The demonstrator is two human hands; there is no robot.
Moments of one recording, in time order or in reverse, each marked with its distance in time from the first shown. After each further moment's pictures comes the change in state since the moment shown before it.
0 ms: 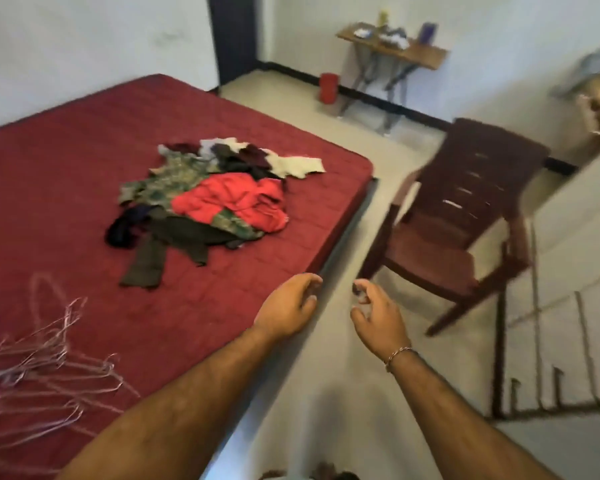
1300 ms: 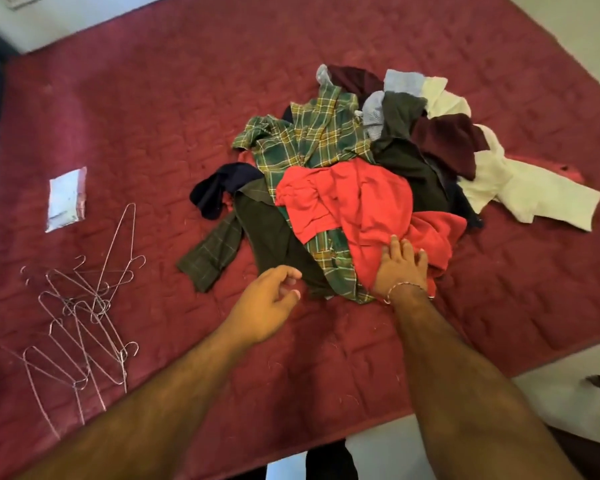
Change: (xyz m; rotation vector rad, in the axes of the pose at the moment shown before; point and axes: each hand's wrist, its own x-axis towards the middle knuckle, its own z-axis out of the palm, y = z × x) left_hand 0.280 -0.294 -0.149 -0.052 0.448 -0.838; right_hand 0.616 0.006 0.386 -0.847 -0.630 -0.495
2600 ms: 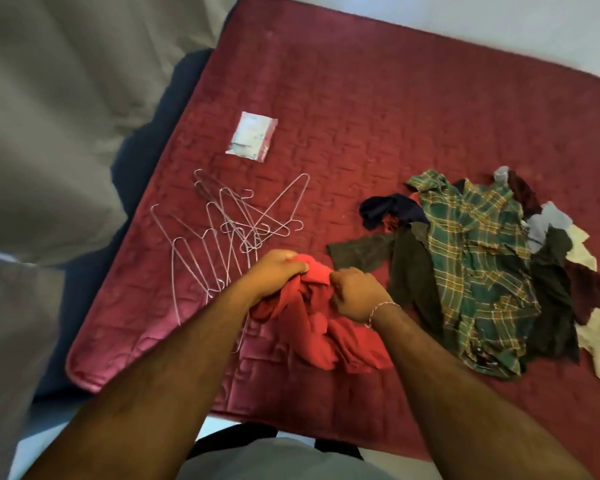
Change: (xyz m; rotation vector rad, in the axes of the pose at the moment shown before) left_hand -0.184 -0.245 -0.266 -0.711 0.222 -0.293; right_hand -0.186 -0.451 -0.131 -0.142 -0.158 -0.870
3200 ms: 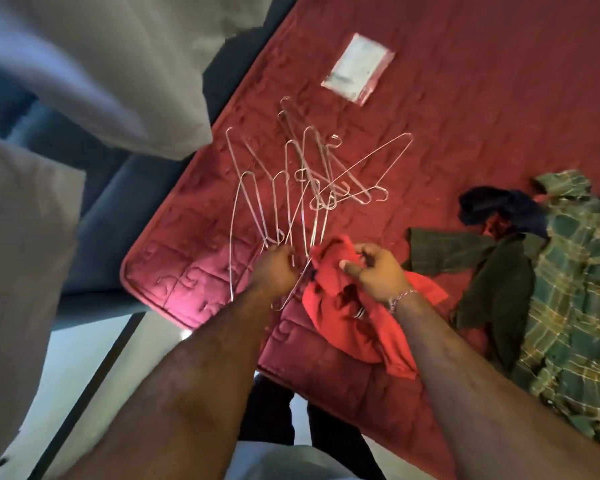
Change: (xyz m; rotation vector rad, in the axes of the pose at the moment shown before) left_hand -0.002 -0.183 -0.049 0.346 0.354 -0.319; right_hand 0.096 -0.077 0.060 0.795 -0.082 0.215
